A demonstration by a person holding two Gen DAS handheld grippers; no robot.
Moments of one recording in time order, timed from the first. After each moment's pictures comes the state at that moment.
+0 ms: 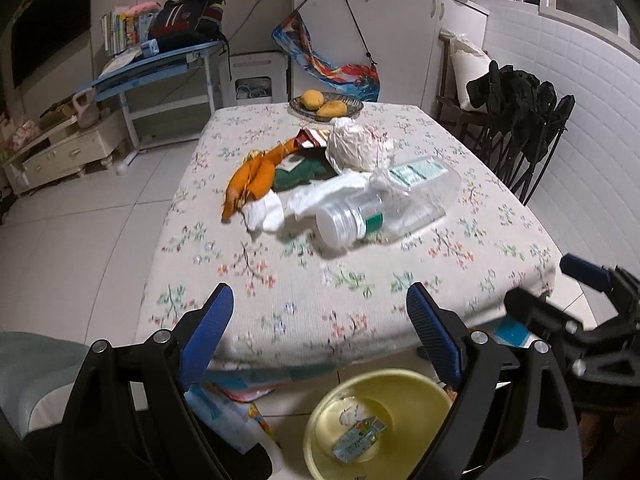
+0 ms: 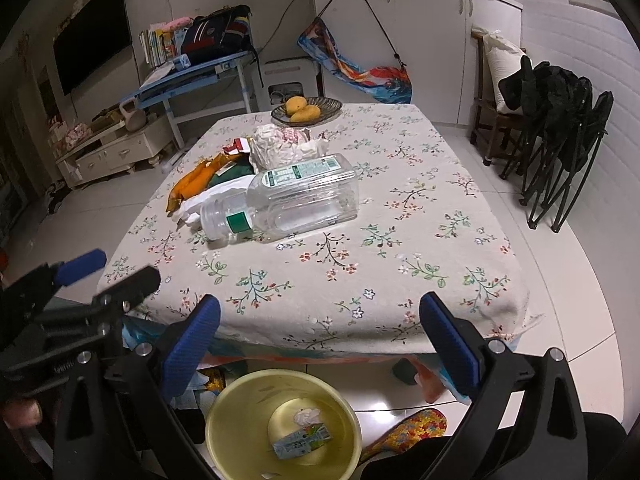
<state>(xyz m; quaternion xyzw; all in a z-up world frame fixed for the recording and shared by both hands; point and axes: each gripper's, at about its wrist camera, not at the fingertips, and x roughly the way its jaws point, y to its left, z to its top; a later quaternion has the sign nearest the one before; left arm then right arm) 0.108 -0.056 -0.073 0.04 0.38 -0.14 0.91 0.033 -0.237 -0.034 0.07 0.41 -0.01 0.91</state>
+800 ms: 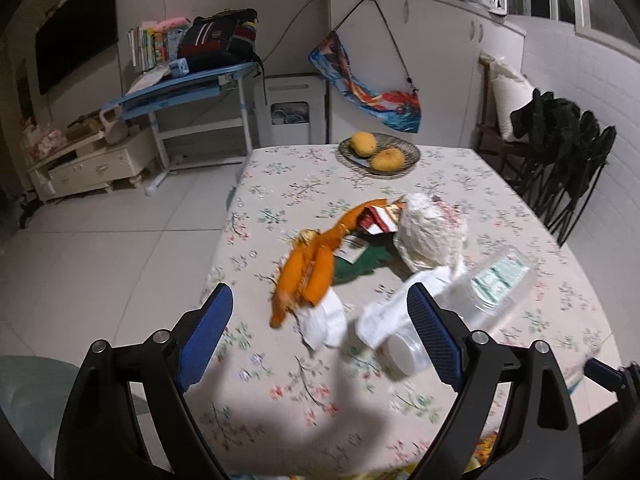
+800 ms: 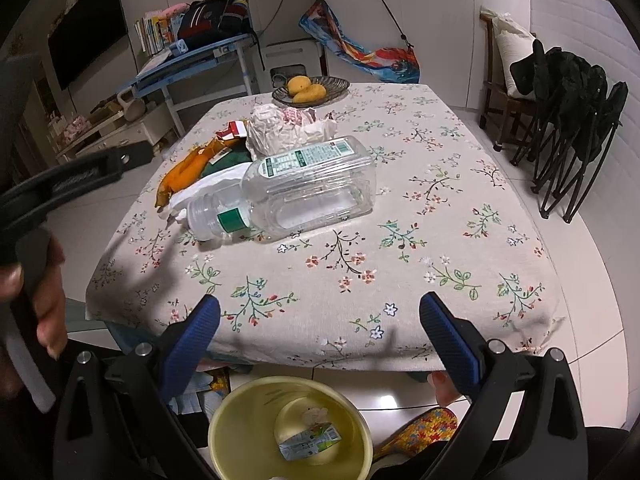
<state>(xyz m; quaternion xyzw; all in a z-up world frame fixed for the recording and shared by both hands) 0.205 -0.044 -0.053 0.05 0.35 -0.07 0.93 0.062 -0.232 -0.051 0.07 0.43 0.00 0.90</state>
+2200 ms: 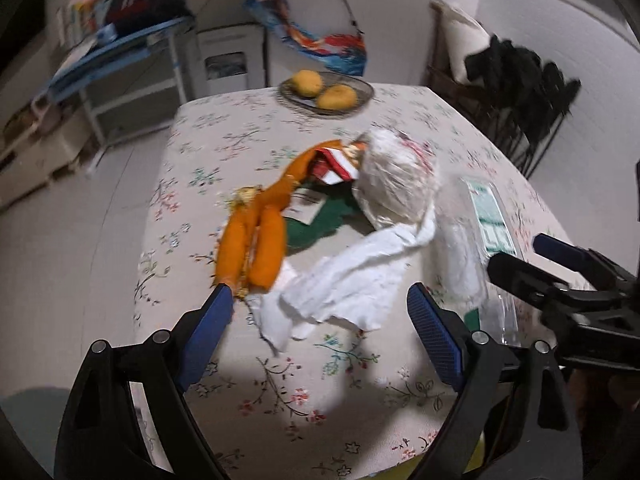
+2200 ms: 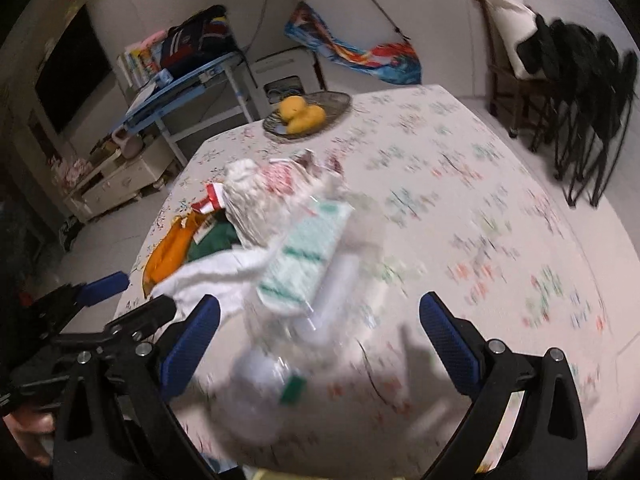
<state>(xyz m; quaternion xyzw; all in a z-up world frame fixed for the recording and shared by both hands) 0.245 -0.046 -0.087 0.06 0.44 -0.17 0.88 0.156 -0.236 -0.053 0.14 0.42 0.02 0.90</state>
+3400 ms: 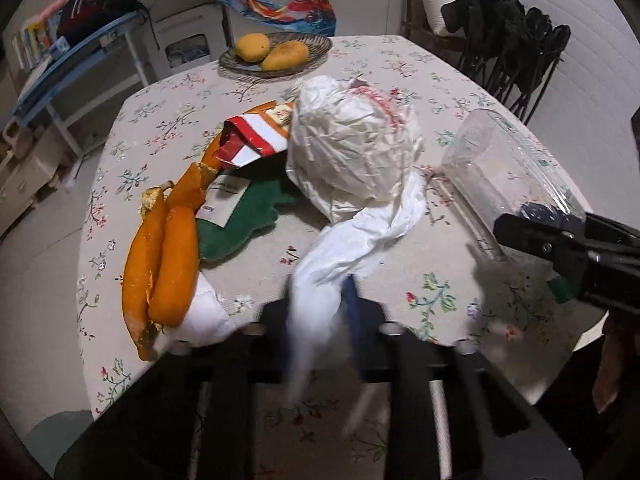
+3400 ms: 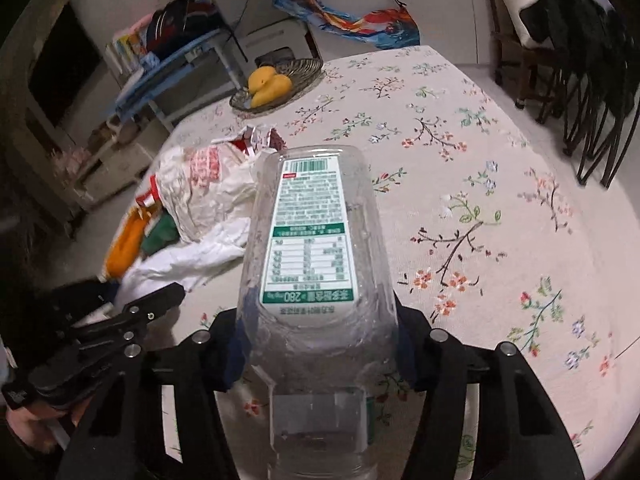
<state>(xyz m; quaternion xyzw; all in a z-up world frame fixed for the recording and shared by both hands) 0.267 -0.111 -0.125 0.12 0.48 -0.22 0.84 0.150 -0.298 -0.081 0.20 0.47 0.04 0.86</state>
